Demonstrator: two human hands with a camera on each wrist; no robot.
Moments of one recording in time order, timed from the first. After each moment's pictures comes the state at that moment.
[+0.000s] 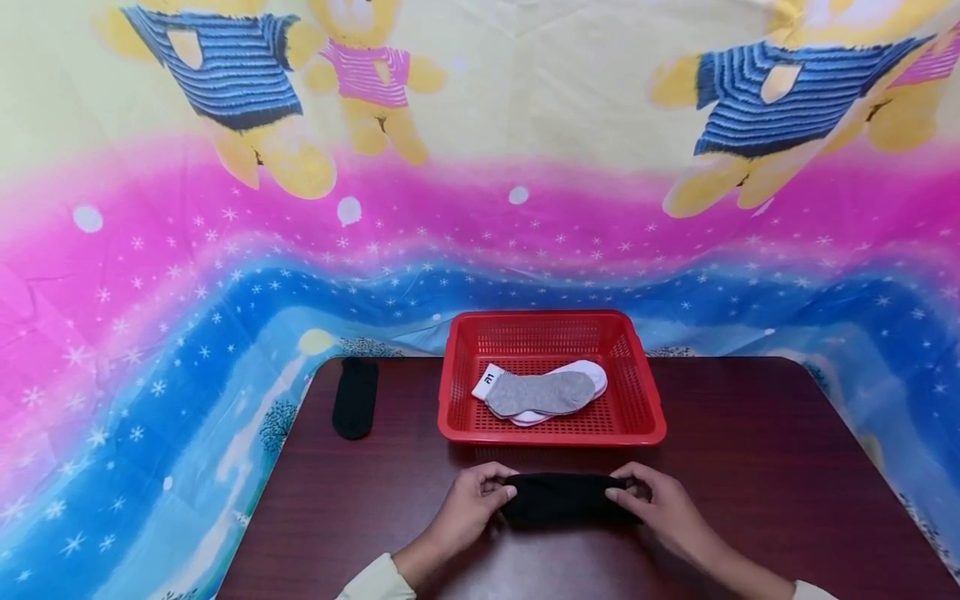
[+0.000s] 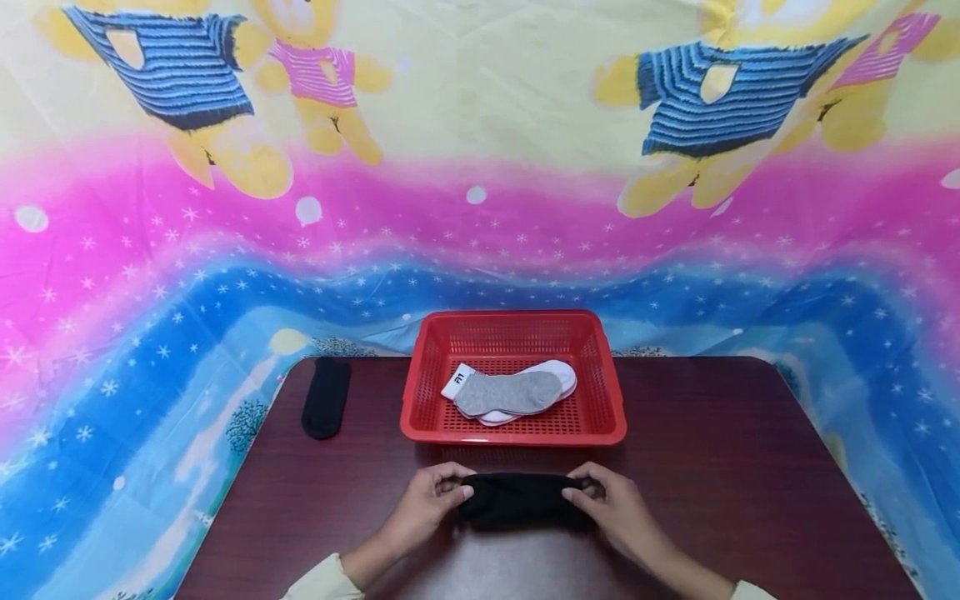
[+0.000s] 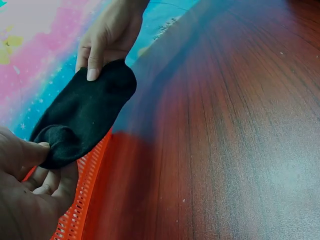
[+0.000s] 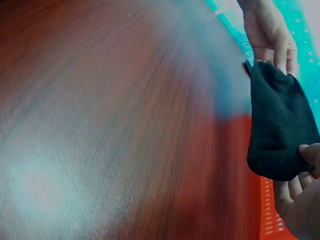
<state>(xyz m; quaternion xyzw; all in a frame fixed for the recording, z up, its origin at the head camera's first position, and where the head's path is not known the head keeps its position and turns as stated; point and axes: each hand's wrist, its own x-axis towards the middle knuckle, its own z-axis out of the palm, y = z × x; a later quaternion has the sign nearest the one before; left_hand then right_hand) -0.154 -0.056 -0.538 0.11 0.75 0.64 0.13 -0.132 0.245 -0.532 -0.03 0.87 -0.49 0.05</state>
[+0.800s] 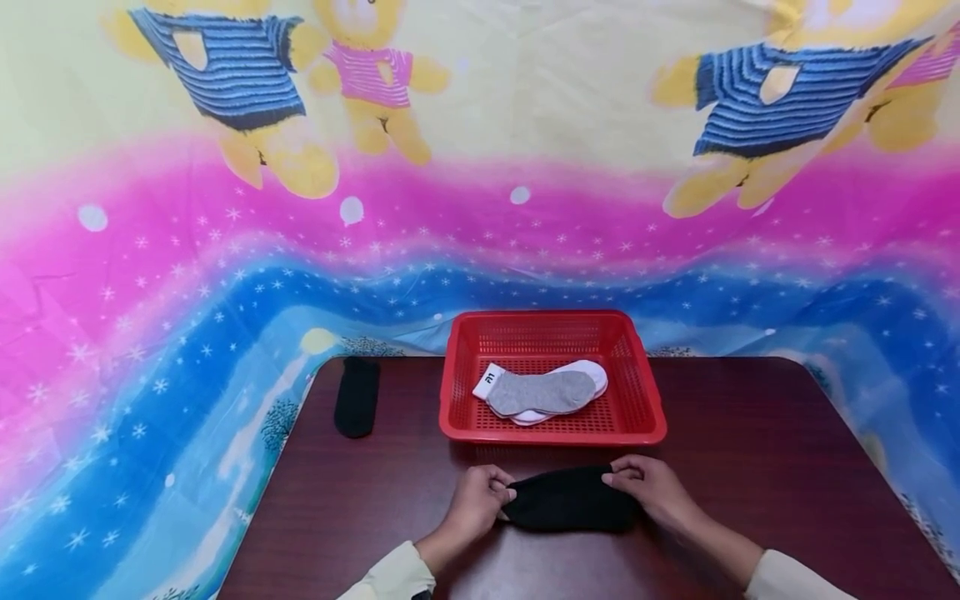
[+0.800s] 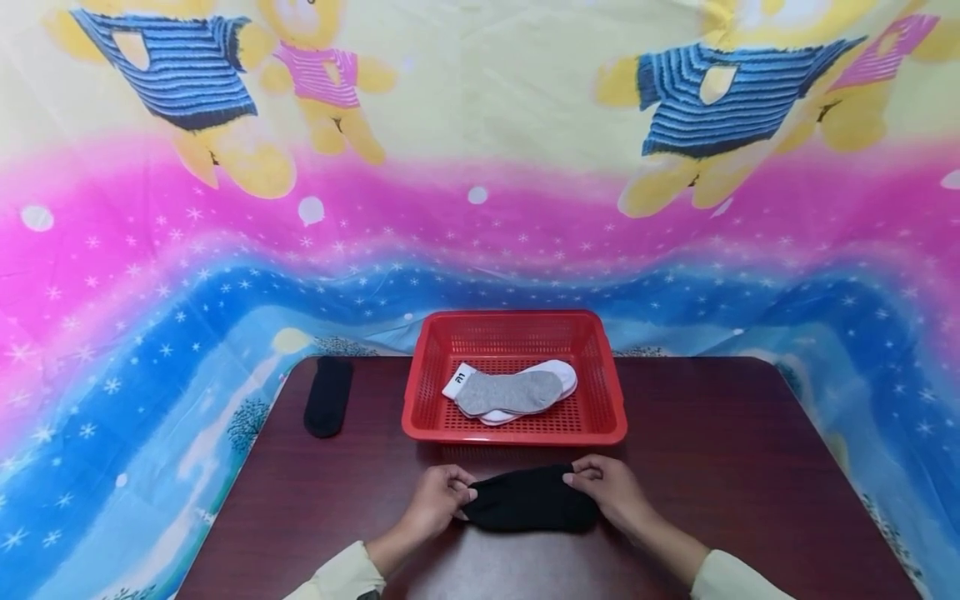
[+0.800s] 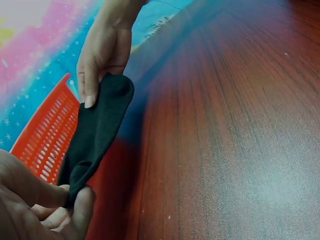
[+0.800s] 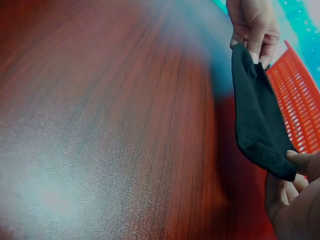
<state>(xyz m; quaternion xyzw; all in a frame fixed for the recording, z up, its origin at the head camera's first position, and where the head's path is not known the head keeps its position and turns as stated) -0.159 -0.040 -0.557 0.03 0.79 0.61 0.12 -0.163 0.253 -0.557 0.05 0.86 -0.49 0.12</state>
